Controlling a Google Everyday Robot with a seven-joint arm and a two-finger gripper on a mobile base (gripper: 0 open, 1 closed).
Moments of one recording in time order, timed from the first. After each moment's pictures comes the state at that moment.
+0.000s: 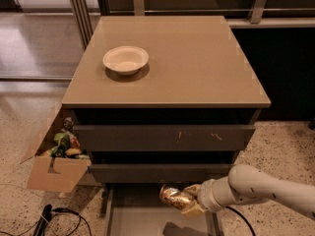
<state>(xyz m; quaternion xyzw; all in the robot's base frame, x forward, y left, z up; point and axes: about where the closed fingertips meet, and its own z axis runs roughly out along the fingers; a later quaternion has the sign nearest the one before) 0.428 -0.107 0.449 -0.57 0.74 0.24 0.25</state>
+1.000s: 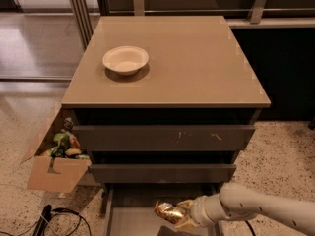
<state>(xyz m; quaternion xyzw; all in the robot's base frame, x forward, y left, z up) 0.409 -0.087 0.369 -0.56 0.74 0.27 0.25</state>
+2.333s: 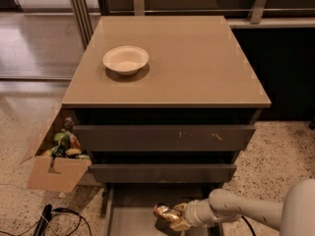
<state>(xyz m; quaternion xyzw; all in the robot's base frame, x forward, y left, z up) 0.442 -0.081 0.240 -0.55 0.75 0.28 0.25</state>
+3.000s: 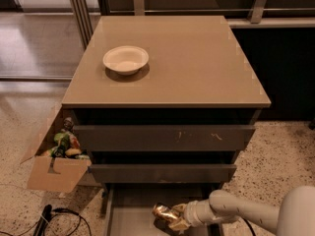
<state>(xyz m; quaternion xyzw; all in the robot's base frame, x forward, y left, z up) 0.449 -0.076 0.221 -0.54 0.74 0.30 0.26</state>
